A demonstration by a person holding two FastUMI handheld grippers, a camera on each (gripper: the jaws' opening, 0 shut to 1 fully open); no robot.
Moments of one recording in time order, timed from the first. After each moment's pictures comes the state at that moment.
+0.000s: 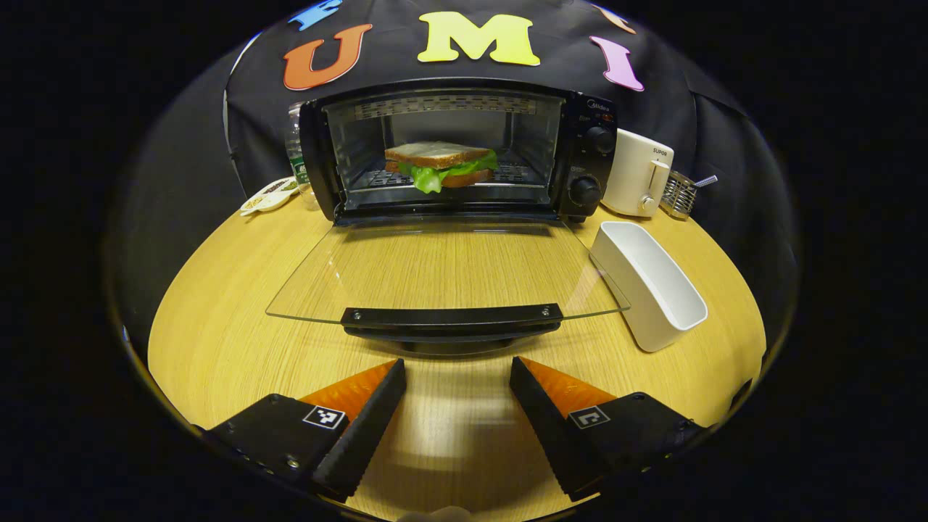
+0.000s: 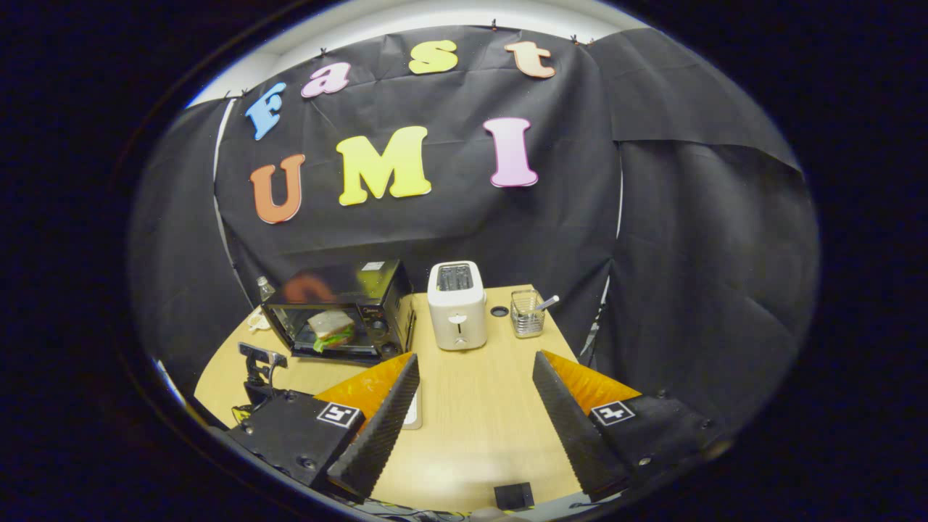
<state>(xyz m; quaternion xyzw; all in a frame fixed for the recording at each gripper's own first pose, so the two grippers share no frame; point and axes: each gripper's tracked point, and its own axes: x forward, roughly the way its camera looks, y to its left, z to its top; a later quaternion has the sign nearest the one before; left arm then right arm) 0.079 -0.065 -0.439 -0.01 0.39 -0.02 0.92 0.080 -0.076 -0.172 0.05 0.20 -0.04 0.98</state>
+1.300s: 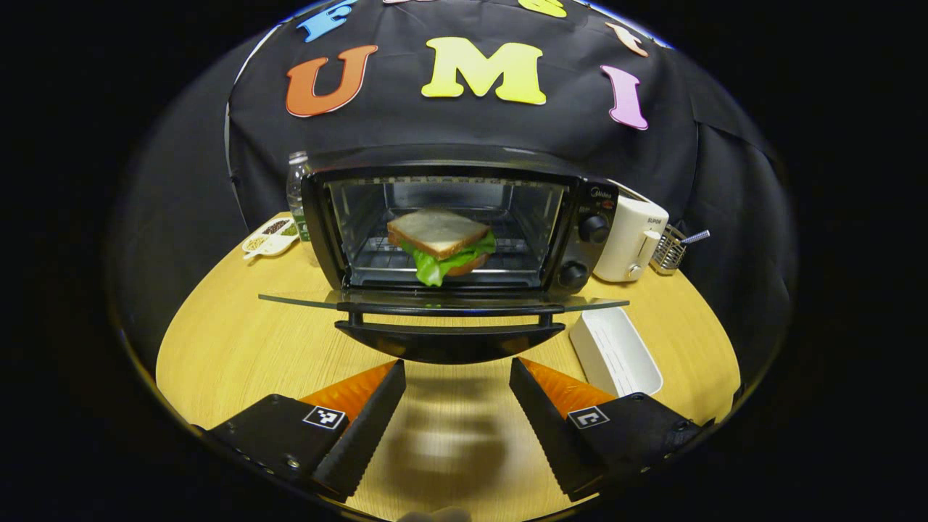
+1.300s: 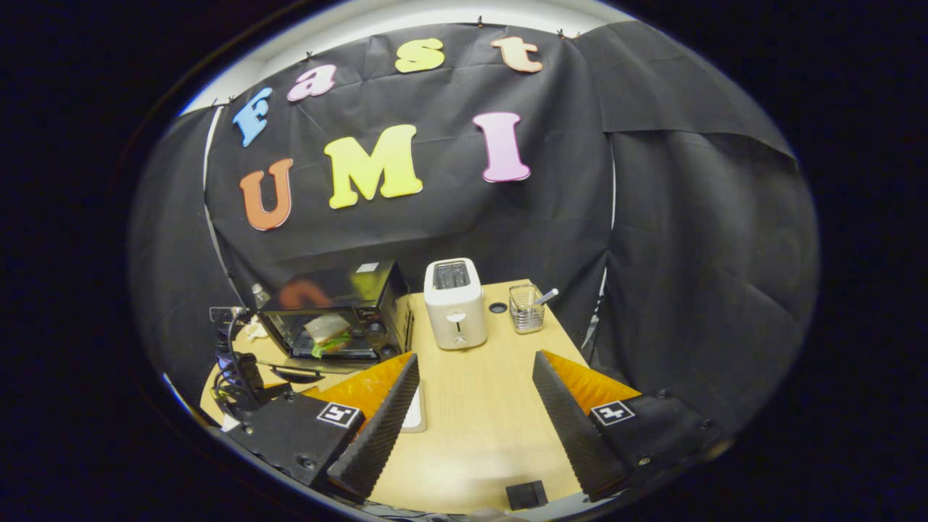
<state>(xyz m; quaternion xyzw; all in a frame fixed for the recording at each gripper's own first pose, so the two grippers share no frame) 0.132 -0.065 -0.350 -0.03 0.33 -0.03 0.94 0.086 -0.075 -0.179 0.08 0.20 -0.05 0.98</state>
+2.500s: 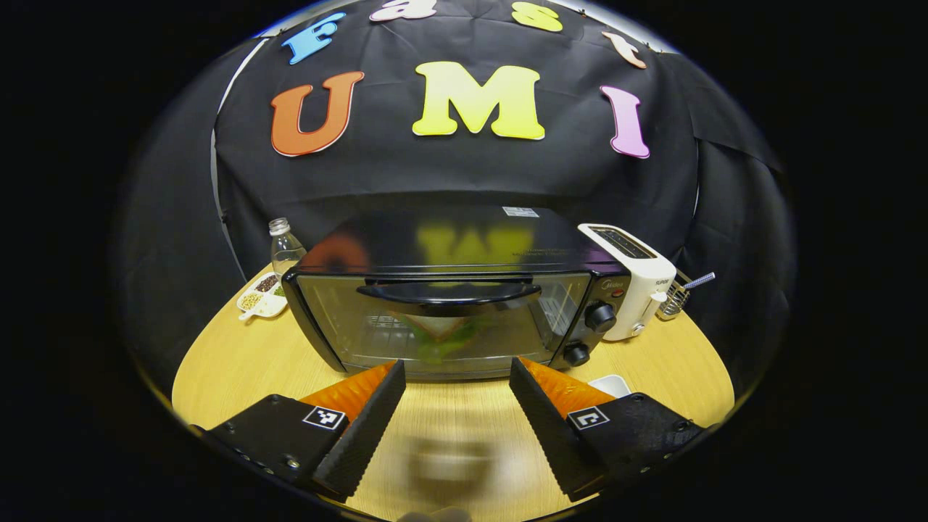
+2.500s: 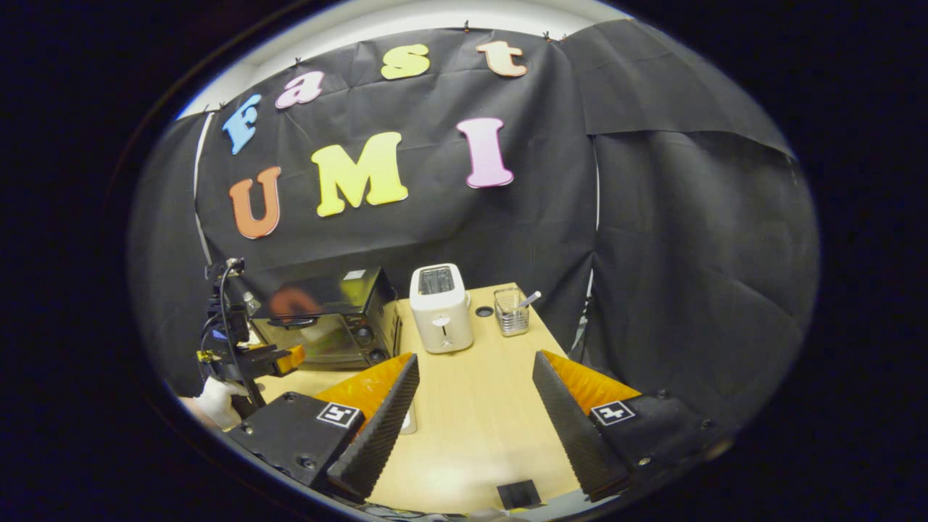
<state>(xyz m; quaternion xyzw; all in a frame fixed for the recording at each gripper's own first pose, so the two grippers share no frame) 0.200 -0.059 -0.296 -0.02 0.27 -0.03 0.96 0.074 -0.090 -0.175 0.08 0.19 -0.07 0.98</state>
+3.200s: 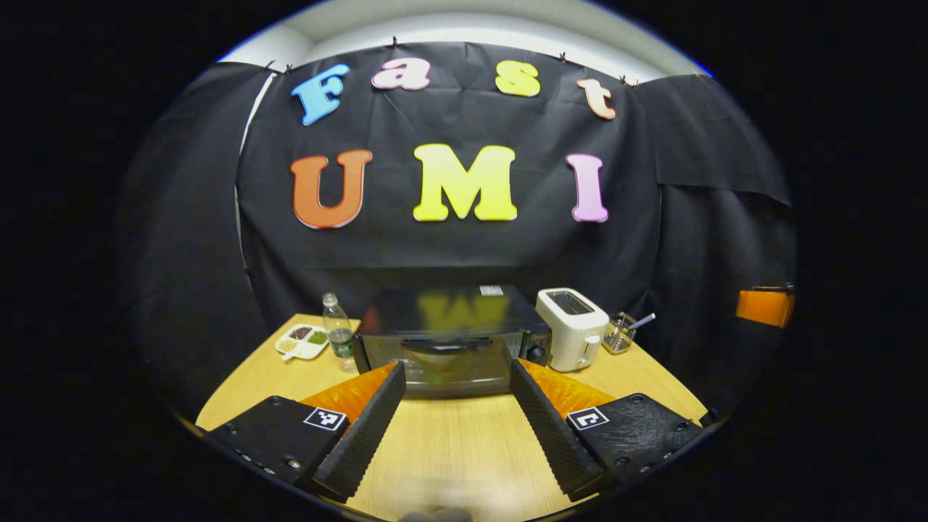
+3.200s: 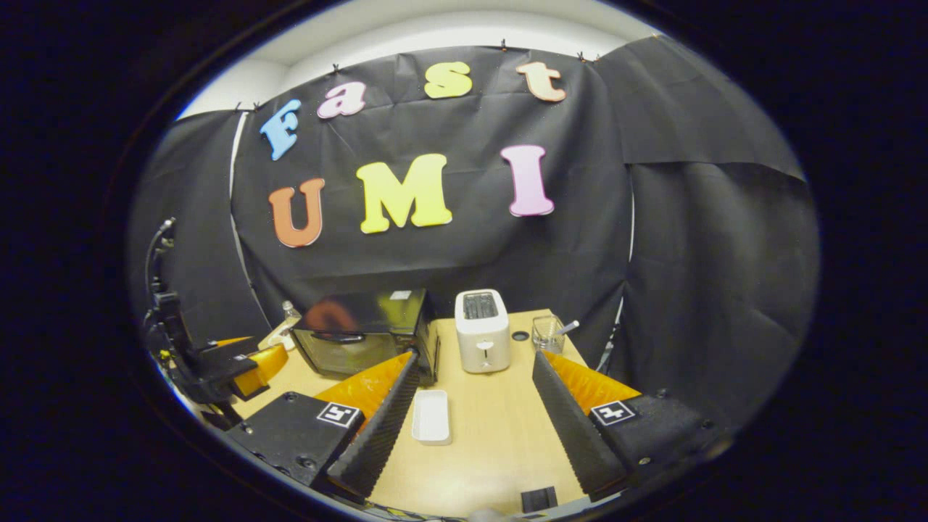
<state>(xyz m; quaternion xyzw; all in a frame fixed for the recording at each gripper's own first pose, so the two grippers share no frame) 0.093 -0.046 -0.126 -0.01 0.13 -0.04 0.99 0.073 -0.030 -0.111 0.06 0.13 -0.01 0.99</state>
